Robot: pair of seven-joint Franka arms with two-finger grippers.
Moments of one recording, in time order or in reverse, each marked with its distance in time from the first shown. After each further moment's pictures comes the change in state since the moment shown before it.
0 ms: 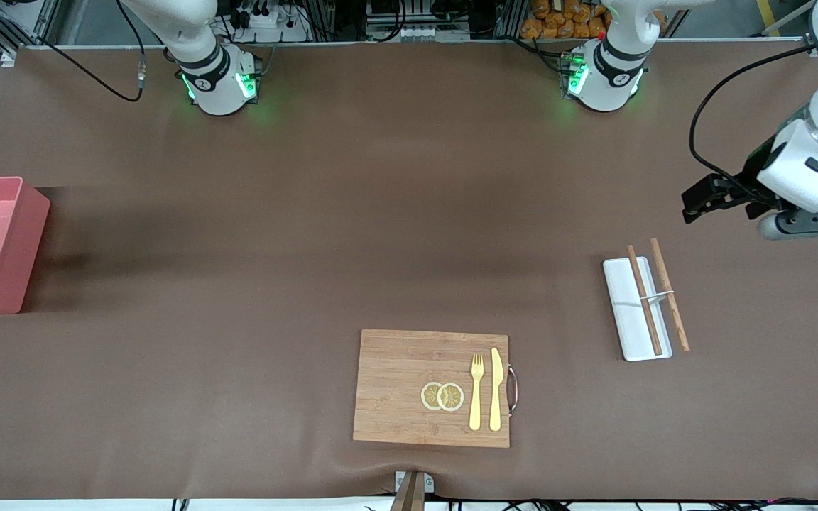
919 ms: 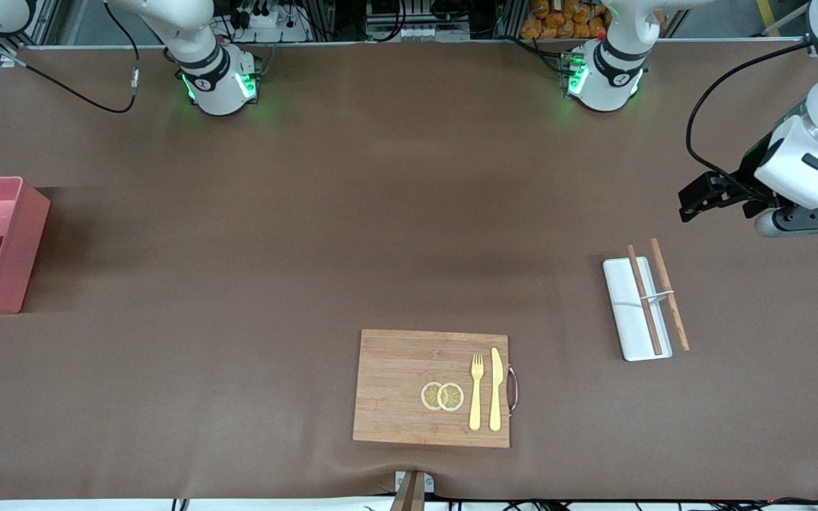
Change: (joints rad) left arm 0.005 -0.002 -0.001 0.006 0.000 0.001 -0.016; right arm -0.100 0.157 0.022 0.003 0.005 0.153 -0.047
